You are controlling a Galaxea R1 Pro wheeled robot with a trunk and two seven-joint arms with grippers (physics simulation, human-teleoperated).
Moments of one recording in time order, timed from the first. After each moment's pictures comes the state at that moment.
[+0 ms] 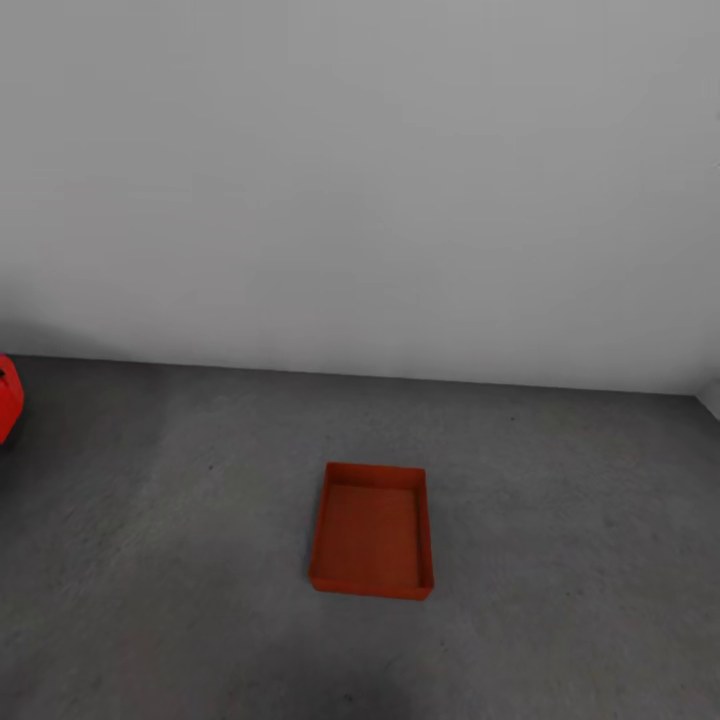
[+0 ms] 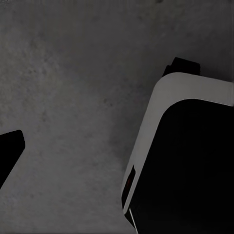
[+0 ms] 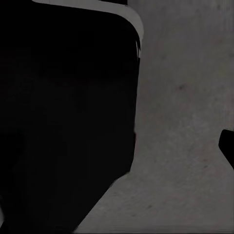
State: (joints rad) left arm -0.31 0.09 -0.09 -0.01 0.33 -0.08 0.12; right arm -0.20 0.00 0.27 0.03 -0.22 -0.17 -0.07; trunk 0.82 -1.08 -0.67
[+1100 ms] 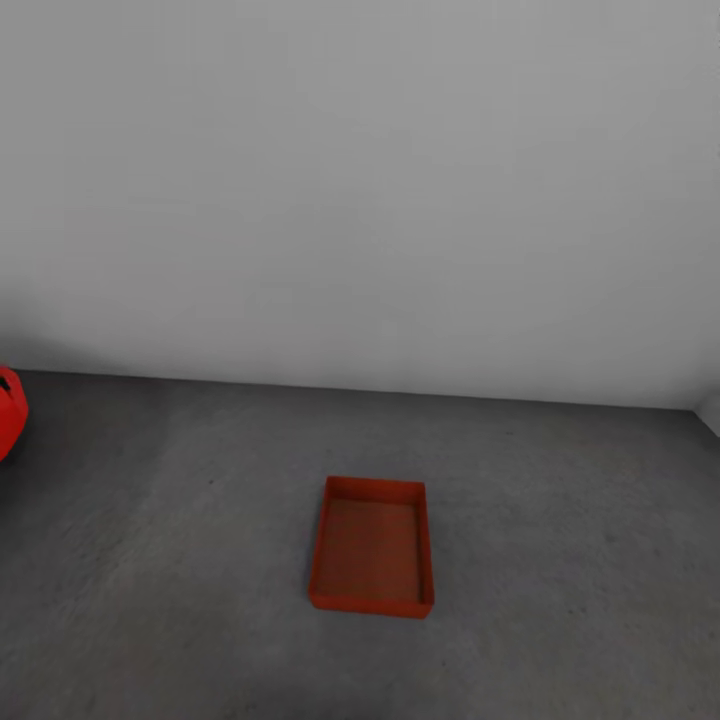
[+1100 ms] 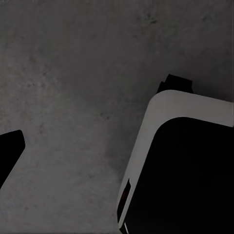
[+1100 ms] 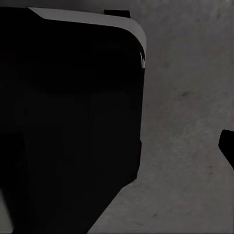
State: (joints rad) left arm -0.31 0.09 -0.09 -0.01 0.33 -0.08 0.13; right arm -0.18 0.01 0.26 0.03 -0.23 -0.17 -0.06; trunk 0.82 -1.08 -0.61
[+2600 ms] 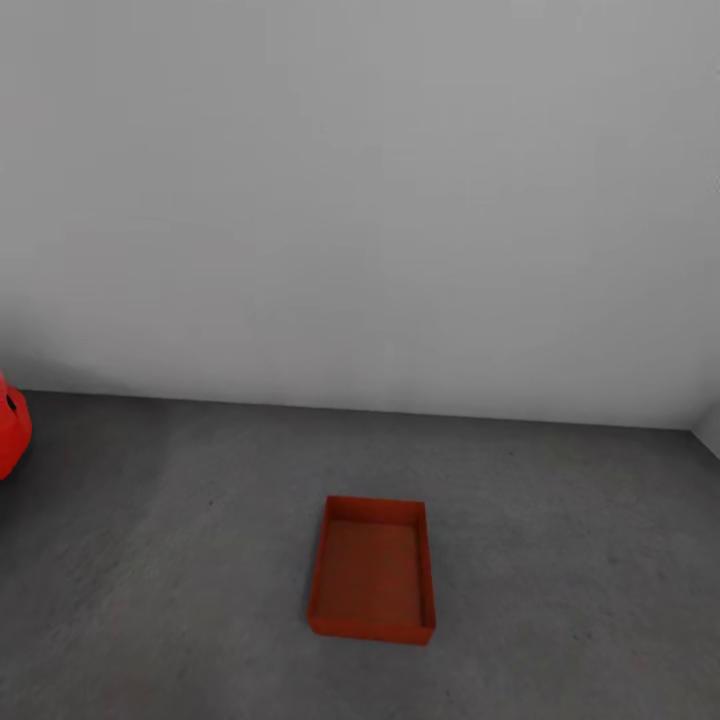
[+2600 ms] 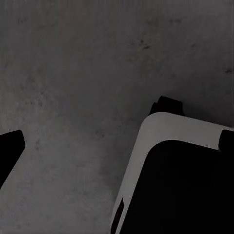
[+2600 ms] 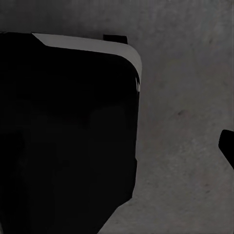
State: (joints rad) left arm -0.31 0.09 -0.09 -0.01 0.33 -0.08 0.12; right arm -0.16 0.00 0.27 0.03 -0.21 -0.19 -0.06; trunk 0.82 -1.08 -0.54
